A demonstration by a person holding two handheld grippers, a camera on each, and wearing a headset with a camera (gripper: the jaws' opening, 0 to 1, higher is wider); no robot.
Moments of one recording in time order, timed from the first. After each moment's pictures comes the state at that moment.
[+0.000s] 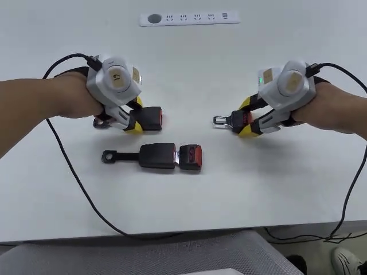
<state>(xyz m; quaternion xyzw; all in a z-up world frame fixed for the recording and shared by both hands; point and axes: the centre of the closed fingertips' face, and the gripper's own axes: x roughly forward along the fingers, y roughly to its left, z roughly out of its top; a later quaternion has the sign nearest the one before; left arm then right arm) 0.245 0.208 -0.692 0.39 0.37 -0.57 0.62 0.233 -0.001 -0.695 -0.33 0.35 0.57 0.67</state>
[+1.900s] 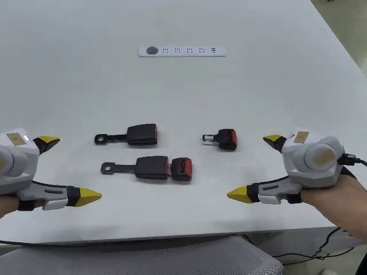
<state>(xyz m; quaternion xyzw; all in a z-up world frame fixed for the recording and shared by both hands) 0.130 0.311 -0.622 0.15 0.33 -0.37 0.86 0.125 -0.011 -0.619 -0.17 0.31 0.40 0.85</state>
